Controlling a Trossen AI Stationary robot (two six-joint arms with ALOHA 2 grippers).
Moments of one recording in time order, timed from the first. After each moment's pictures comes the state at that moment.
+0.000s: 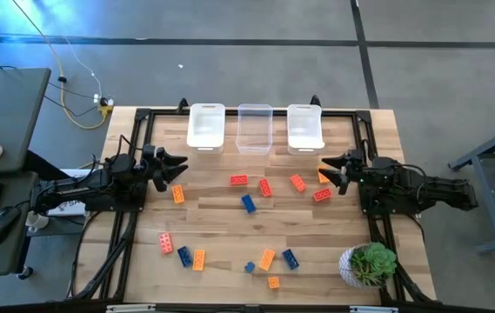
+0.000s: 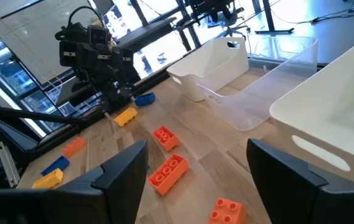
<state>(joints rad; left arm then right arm) 0.32 0.01 0.01 0.02 -0.06 -0.60 -0.12 0.02 0.08 -0.20 0.19 0.47</state>
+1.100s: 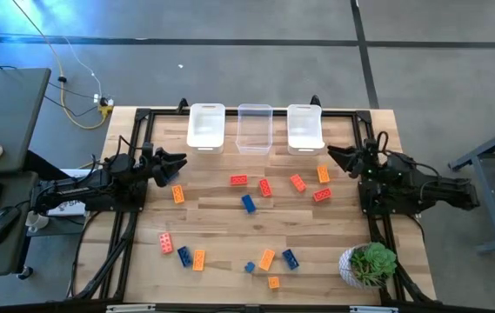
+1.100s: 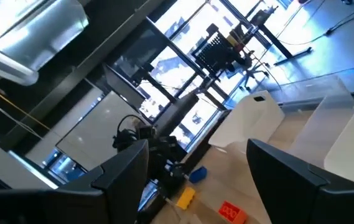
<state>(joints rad) 0.32 0.01 0.01 0.03 -0.14 -0.69 -0.12 0.06 0.15 0.05 0.29 0.78</state>
